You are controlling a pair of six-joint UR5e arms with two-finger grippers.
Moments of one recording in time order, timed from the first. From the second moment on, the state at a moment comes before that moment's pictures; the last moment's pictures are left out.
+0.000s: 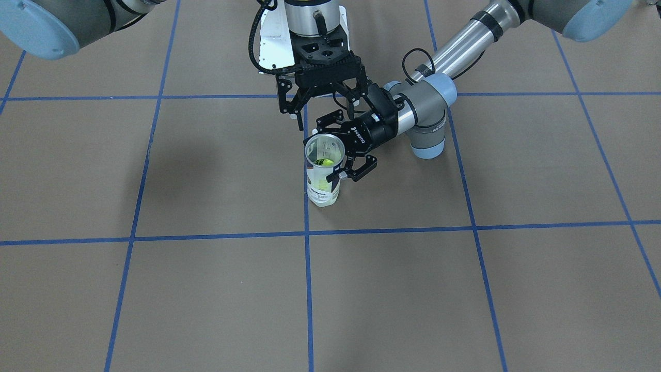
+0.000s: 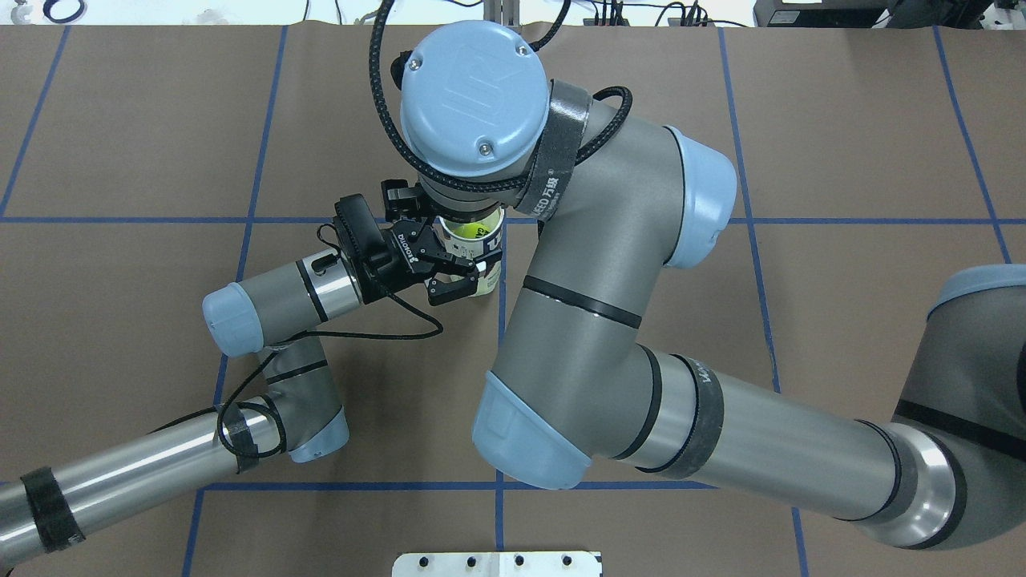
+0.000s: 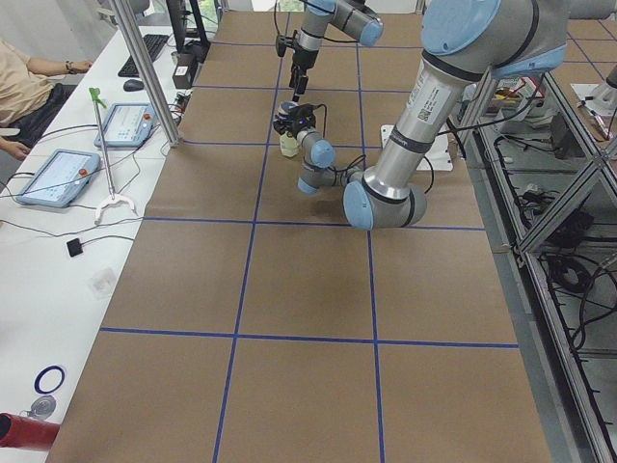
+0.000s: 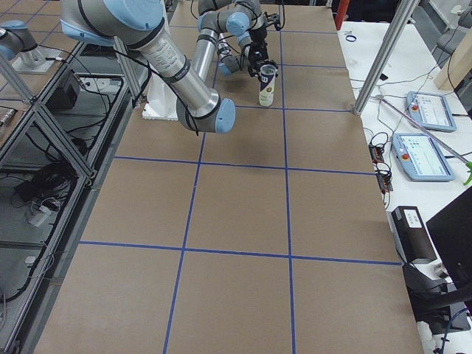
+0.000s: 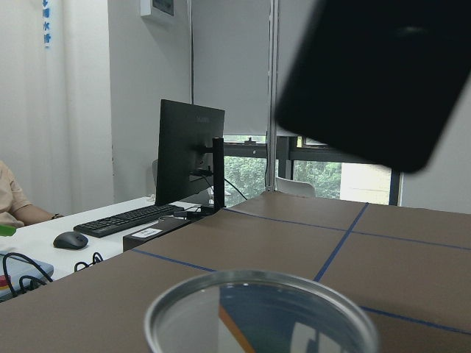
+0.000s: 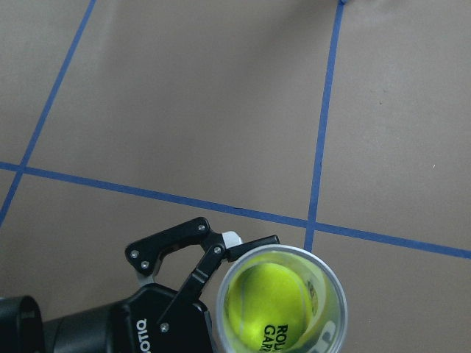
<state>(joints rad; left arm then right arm) -0.48 -2.24 -1.07 -3.54 -1.48 -0.35 0.53 -0.59 1.75 -1.81 1.66 1.04</state>
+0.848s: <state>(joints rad) -0.49 -2.24 -1.11 -3.54 -1.48 -0.35 0.77 -0.66 1.79 -1.81 1.90 0.93</state>
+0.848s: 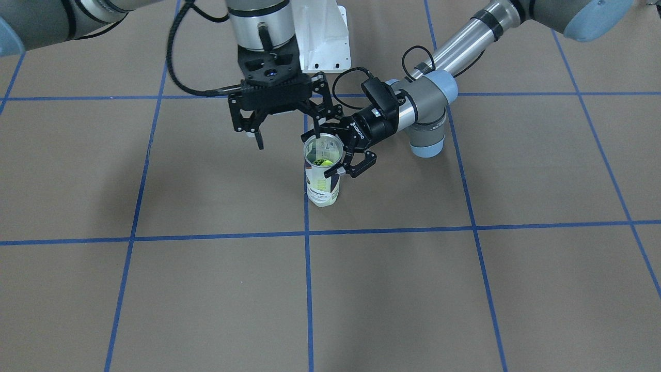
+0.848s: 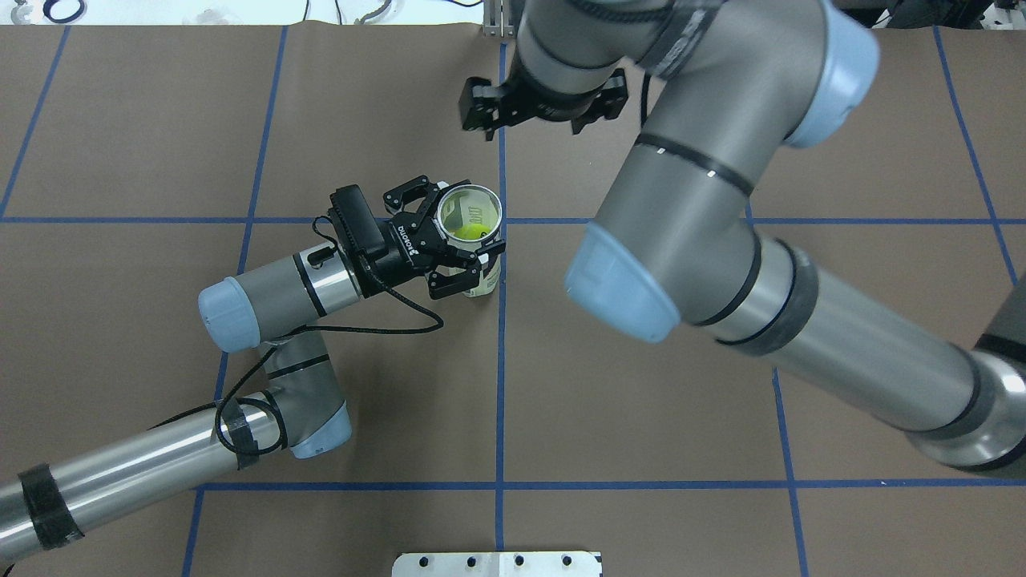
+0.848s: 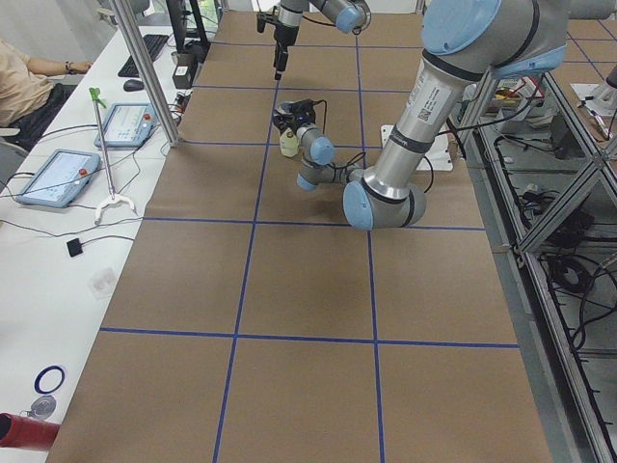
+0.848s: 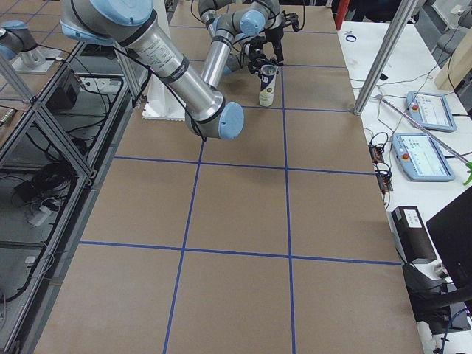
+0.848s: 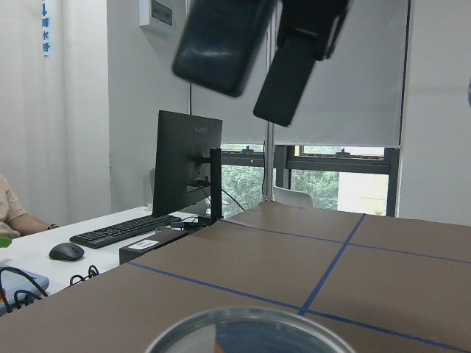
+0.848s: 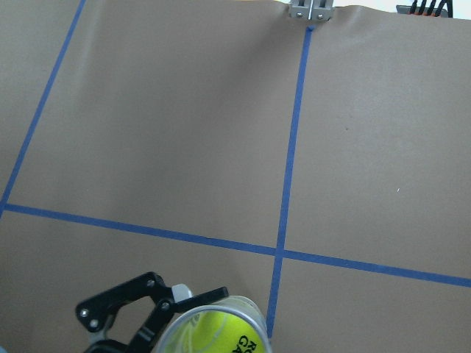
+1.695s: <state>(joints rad) -0.57 -2.21 -1.18 -3.51 -1.54 -0.36 1.22 -1.13 1.75 -1.63 2.15 0.29</state>
